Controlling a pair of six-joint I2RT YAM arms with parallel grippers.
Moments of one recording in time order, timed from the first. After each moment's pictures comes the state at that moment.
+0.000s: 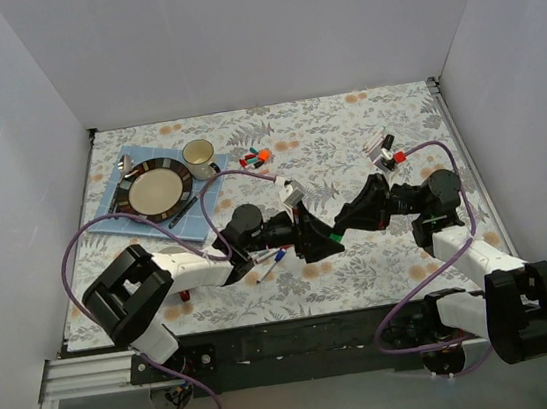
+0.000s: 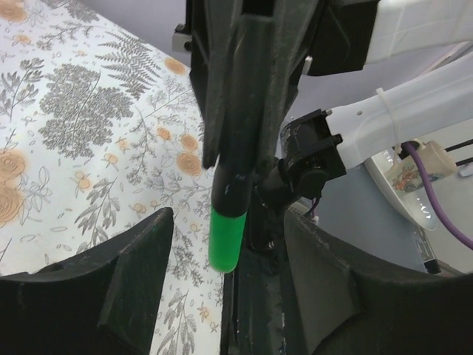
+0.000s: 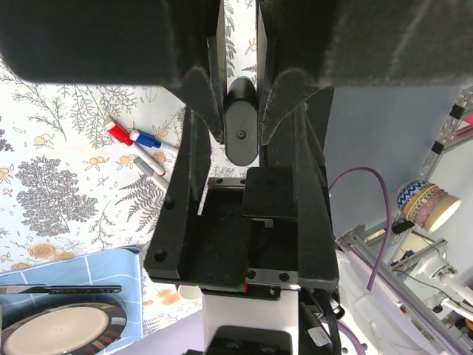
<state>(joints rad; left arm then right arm) -0.89 1.59 0.67 0.95 0.64 -0.58 0.15 1.12 0.41 0.99 -1.37 0.71</state>
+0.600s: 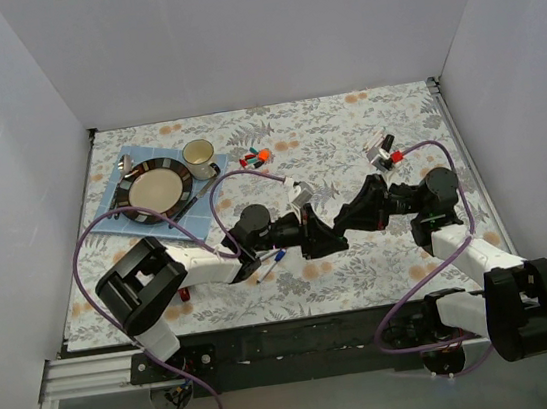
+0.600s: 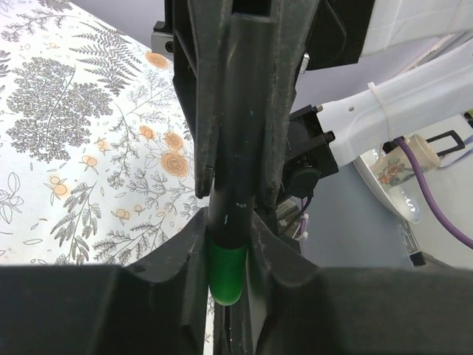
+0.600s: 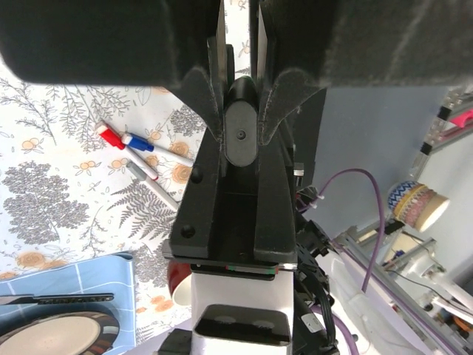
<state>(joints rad) -0.92 1.67 0.71 1.01 0.67 -0.64 0.15 1.13 0.41 0.96 -1.38 0.69</state>
